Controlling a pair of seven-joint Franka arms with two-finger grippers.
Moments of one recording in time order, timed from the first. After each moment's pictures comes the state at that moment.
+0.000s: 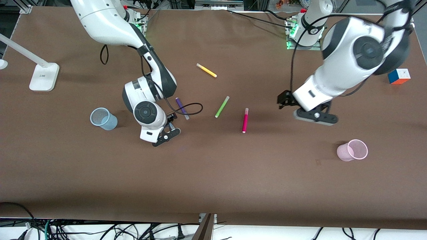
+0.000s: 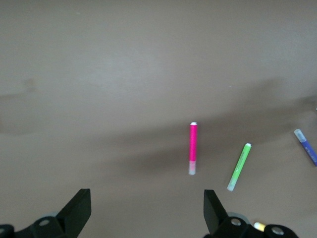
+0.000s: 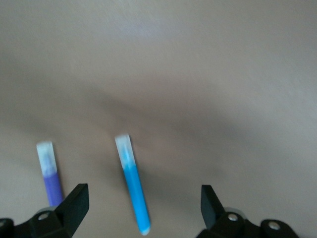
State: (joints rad) left arm -0.12 0.27 -0.26 -1.63 -0.08 1.90 -0.23; right arm 0.46 0.70 0.01 -1.54 -0.03 2.06 -0.05
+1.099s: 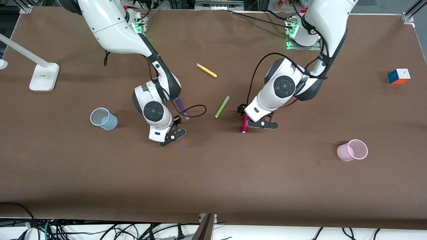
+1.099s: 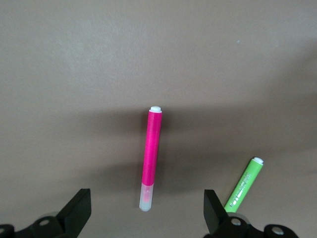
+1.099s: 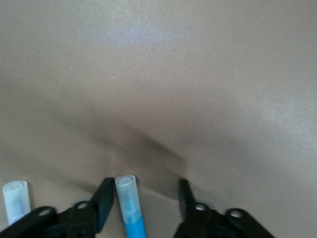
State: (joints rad) left arm -0.26 0.51 -0.29 -1.87 -0.08 2.35 -0.43; right arm 0.48 0.75 0.01 -1.62 -0.03 2.26 -0.06
